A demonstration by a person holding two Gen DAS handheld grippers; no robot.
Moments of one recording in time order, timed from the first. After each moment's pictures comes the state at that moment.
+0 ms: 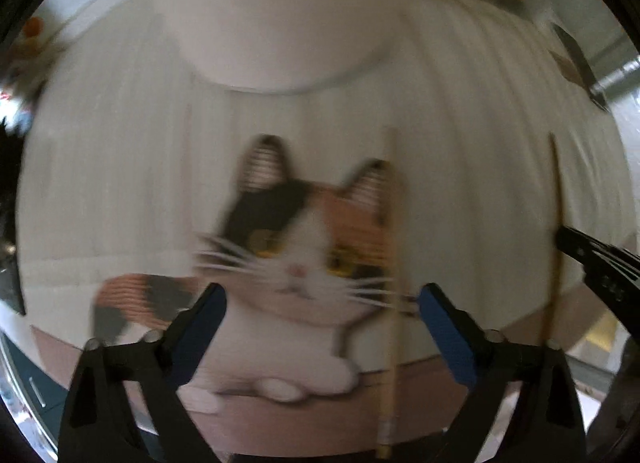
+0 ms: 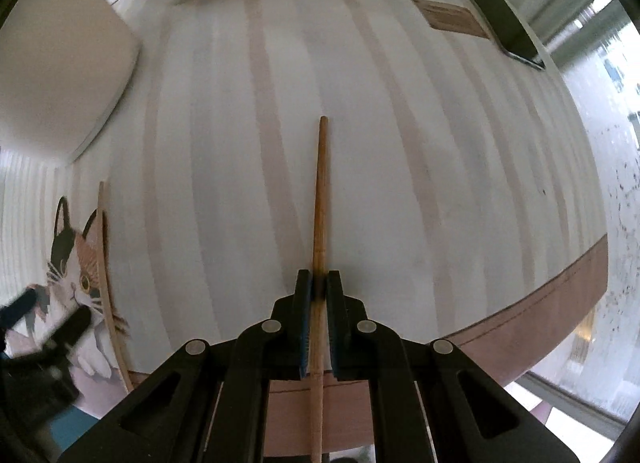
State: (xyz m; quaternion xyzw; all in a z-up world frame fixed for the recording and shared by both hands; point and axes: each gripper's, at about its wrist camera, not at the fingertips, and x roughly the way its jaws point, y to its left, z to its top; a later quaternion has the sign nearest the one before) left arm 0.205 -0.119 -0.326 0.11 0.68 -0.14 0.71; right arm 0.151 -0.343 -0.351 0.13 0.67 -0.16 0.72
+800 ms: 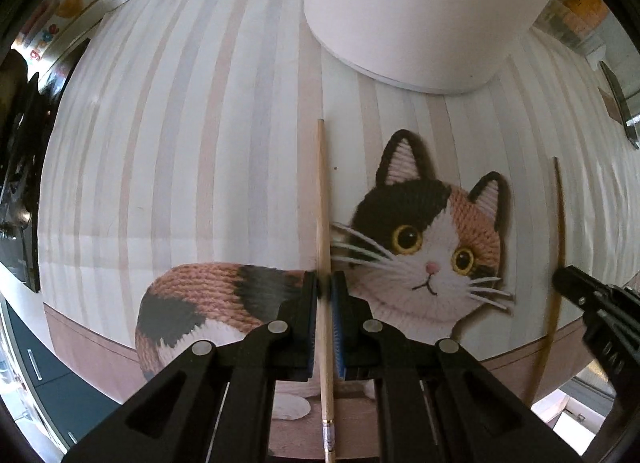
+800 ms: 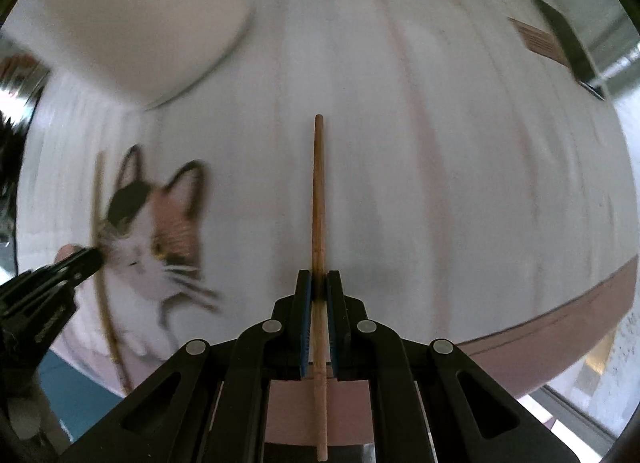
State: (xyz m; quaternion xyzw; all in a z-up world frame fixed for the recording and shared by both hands) left arm 0.233 -0.030 -0.307 0.09 0.68 -0.08 0.73; right arm 0.167 -0.252 -0.360 0.12 0.68 -0.07 0.72
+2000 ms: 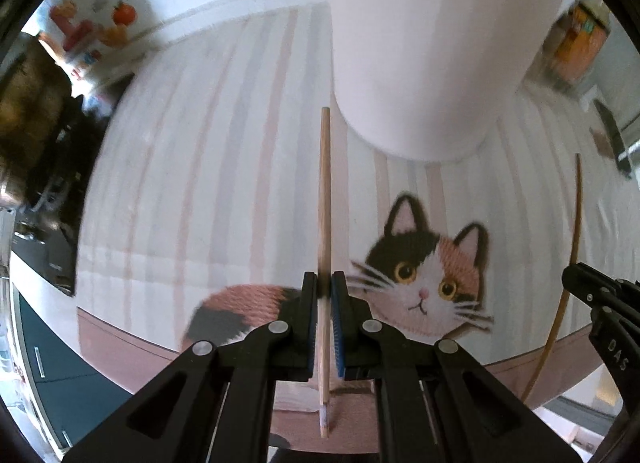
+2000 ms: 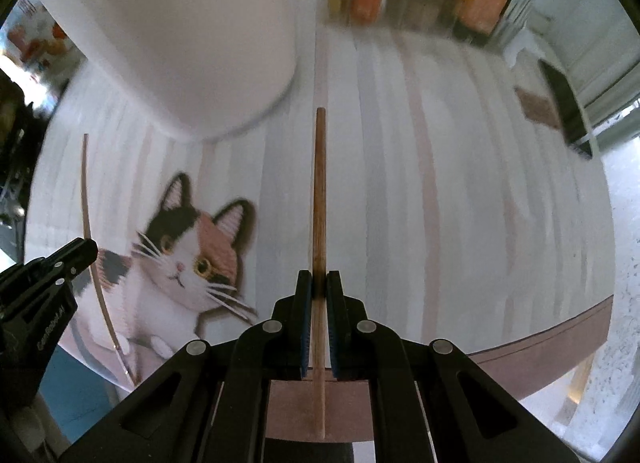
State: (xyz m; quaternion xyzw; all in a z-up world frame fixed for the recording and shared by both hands) left arm 0.213 -0.037 -0.249 0.09 0.60 -0.04 0.79; right arm 0.187 -0.211 -0.288 0.08 0.64 -0.06 0.76
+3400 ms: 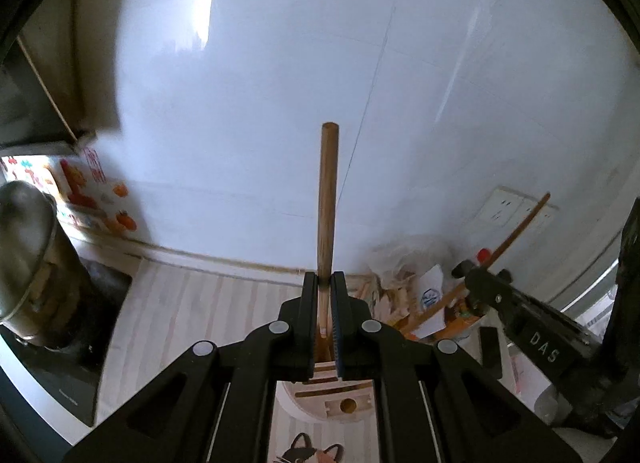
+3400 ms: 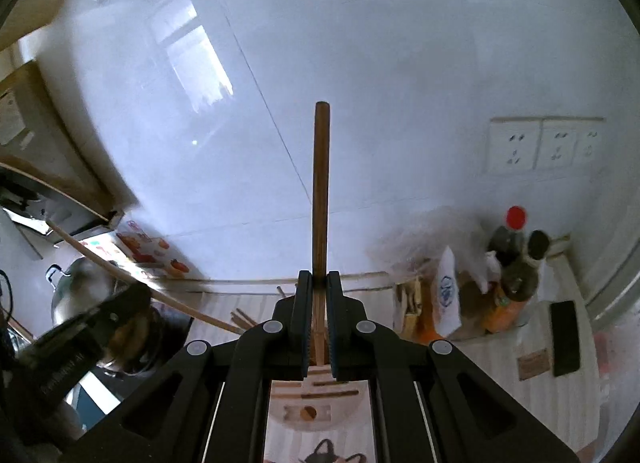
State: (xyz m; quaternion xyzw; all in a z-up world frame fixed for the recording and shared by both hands) left arm 0.350 -0.041 0.023 -0.06 0.41 -0.12 0.90; right arm 0.342 -0.224 0.007 0.16 0.37 0.02 0.91
